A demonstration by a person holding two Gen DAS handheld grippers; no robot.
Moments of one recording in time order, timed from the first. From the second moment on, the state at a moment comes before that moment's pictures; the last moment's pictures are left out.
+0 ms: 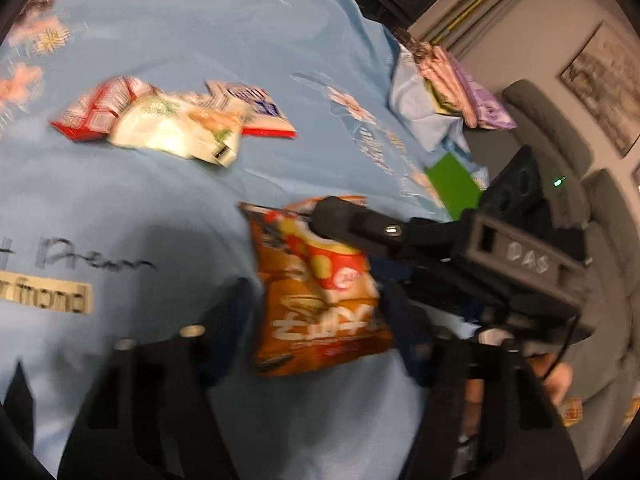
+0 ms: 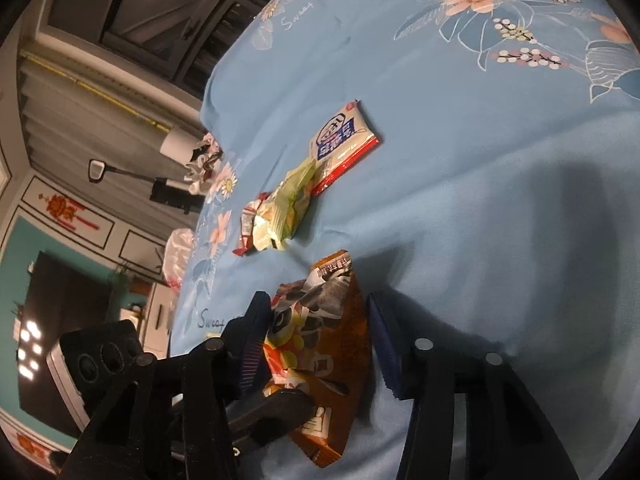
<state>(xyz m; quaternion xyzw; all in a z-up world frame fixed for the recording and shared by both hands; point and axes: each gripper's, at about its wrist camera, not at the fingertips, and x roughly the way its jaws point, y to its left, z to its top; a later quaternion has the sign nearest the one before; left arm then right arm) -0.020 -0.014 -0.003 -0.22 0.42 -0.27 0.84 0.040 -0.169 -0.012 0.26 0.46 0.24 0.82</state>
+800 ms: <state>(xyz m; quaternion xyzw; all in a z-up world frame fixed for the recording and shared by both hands) -0.035 -0.074 0.031 -0.17 0.41 -0.33 0.83 -0.003 -0.220 0.030 0.26 0.38 0.24 0.85</state>
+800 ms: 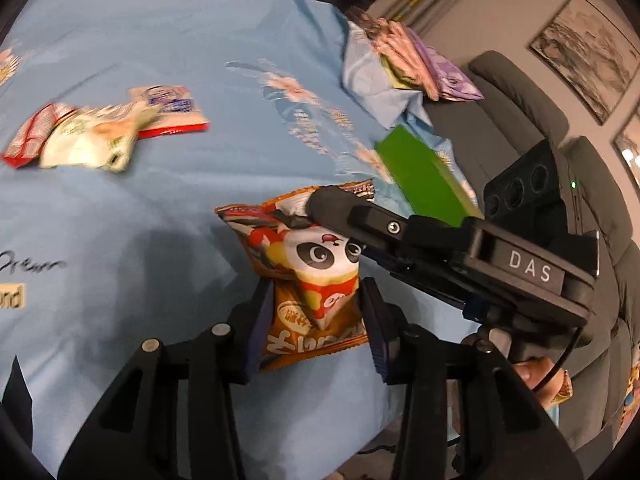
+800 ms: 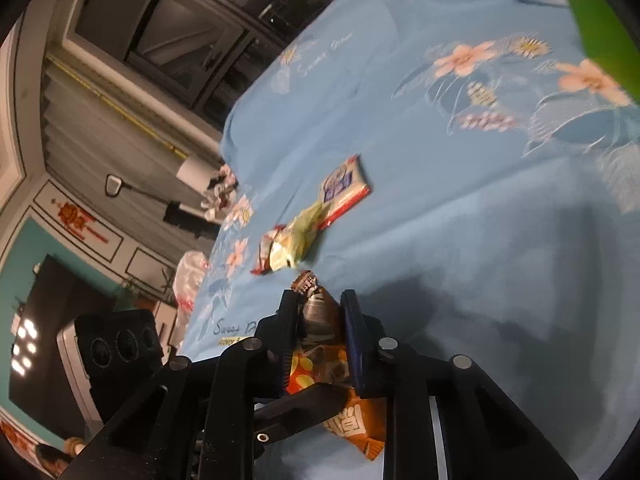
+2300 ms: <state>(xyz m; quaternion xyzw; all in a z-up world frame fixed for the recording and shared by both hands) -0.014 -0.301 0.118 0.03 0.27 -0.37 0.89 -0.078 -0.468 0.140 0.33 0.25 -0.06 0.91</state>
